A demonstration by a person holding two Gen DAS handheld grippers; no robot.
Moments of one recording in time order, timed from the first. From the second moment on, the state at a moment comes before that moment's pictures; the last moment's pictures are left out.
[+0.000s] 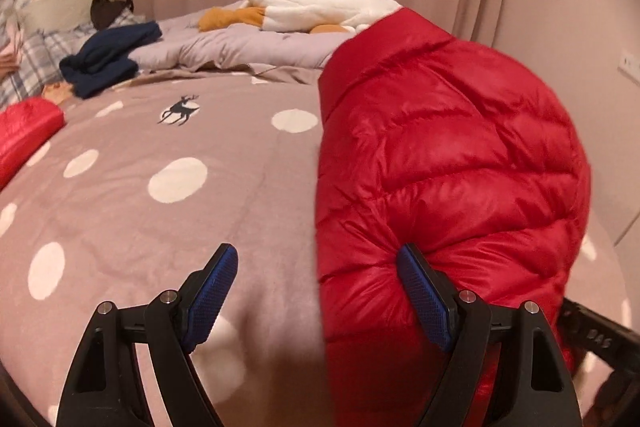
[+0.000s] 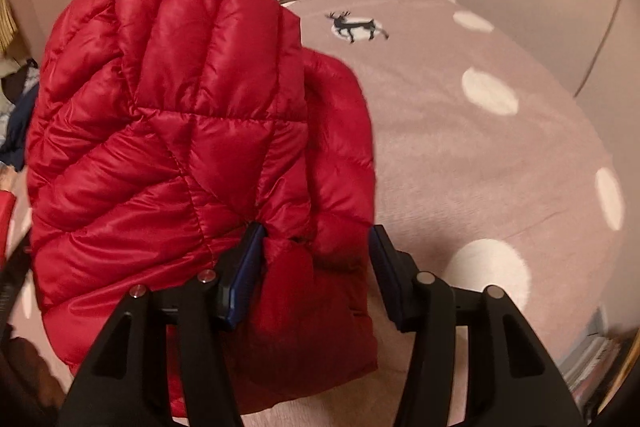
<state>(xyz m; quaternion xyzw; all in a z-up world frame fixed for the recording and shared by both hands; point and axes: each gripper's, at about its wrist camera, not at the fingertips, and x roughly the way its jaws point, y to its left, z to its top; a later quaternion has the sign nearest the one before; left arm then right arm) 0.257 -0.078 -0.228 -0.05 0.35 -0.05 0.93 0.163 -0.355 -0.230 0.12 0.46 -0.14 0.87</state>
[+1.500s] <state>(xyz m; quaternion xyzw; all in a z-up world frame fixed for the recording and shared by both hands) 0.401 -0.060 -0.220 -0.07 0.42 -0.10 0.90 0.296 -0.361 -0.182 0.14 0.45 -0.08 0.88</state>
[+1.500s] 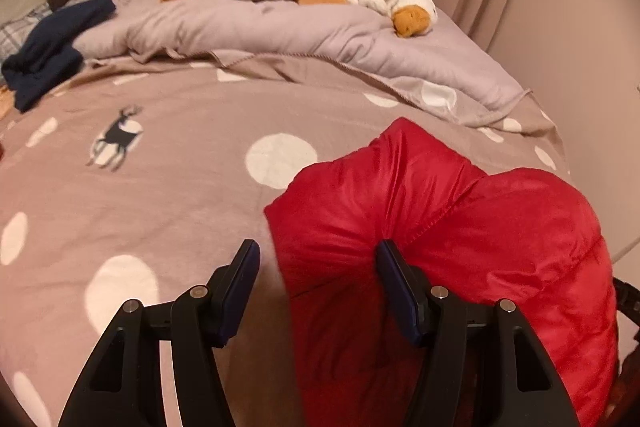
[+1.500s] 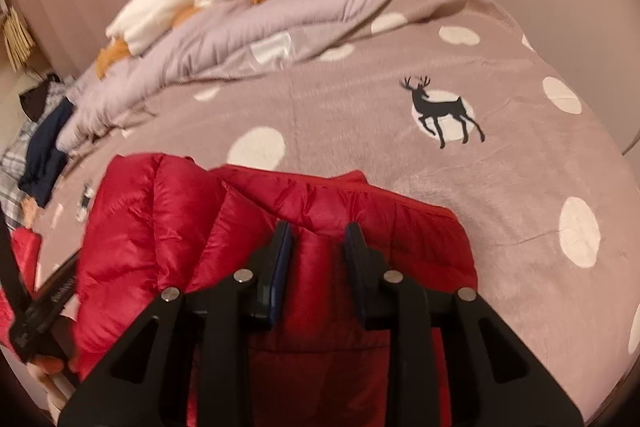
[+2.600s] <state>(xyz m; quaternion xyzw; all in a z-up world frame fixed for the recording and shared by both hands) 0.301 0.008 -0.224 -0.21 0.41 -0.13 0.88 0.172 -0.404 -0.188 0.35 0.38 0.01 0.86</state>
